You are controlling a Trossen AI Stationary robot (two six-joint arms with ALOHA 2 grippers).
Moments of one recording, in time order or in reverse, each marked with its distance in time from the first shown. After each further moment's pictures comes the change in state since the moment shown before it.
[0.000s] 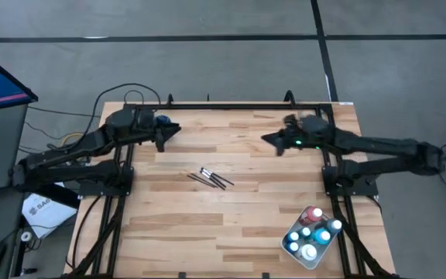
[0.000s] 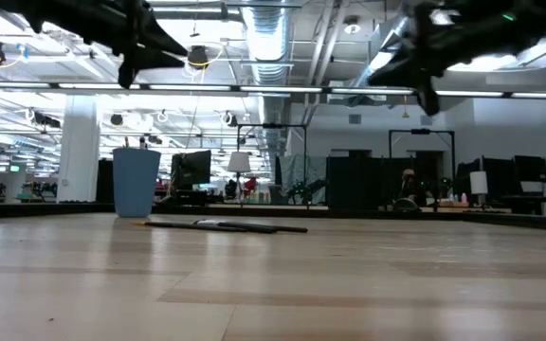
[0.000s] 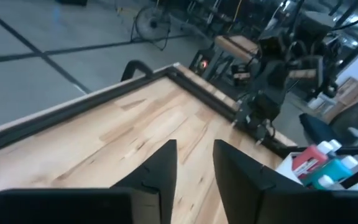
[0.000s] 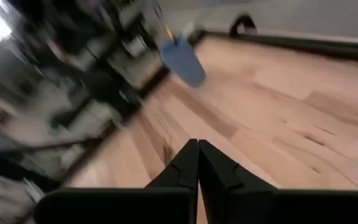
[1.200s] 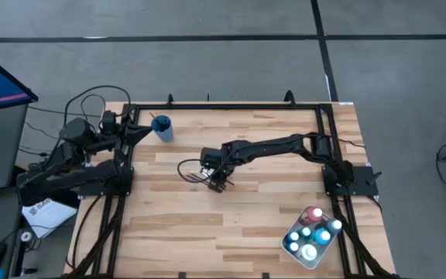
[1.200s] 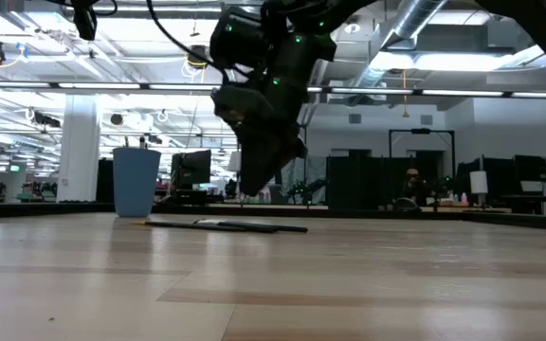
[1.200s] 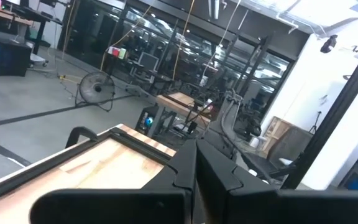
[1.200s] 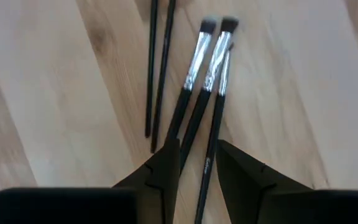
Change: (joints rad) left arm 0.000 -0.420 -0.001 -0.079 0.127 -0.003; right arm 0.266 1.305 1.216 -0.831 0.010 -0.353
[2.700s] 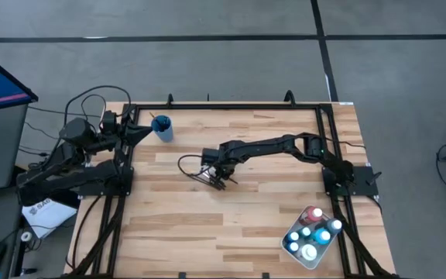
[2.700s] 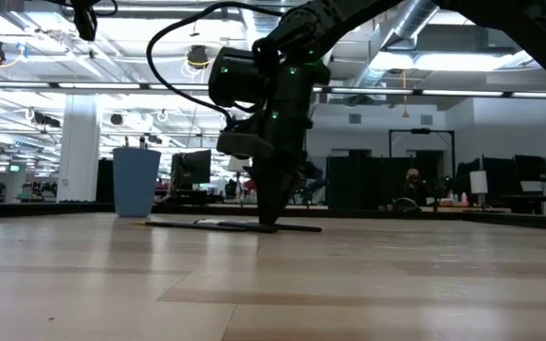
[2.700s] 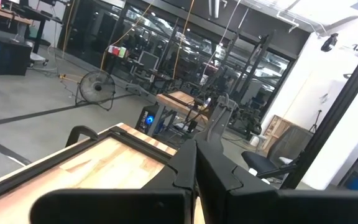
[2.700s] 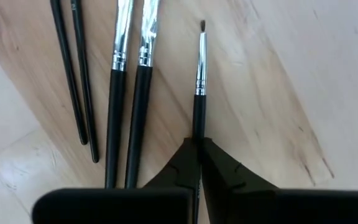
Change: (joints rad) left arm 0.000 0.002 0.000 -0.003 0.001 0.002; right arm -0.023 0.125 0.002 -0.095 0.014 0.123
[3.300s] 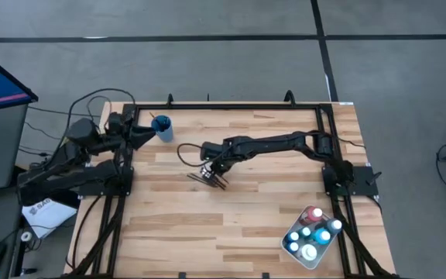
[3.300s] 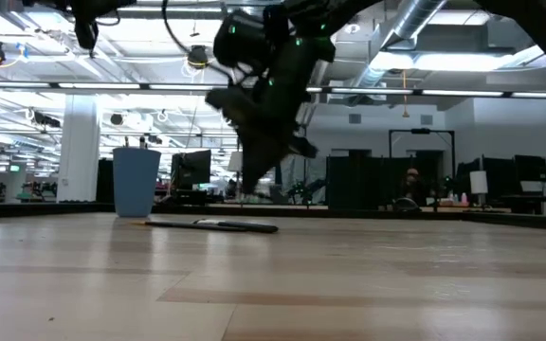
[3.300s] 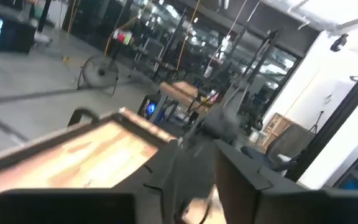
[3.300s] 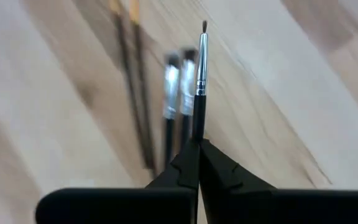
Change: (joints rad) left arm 0.000 0.007 -0.016 -0.027 -0.004 -0.052; right arm 0.003 -0.139 -0.014 0.123 0.007 0.120
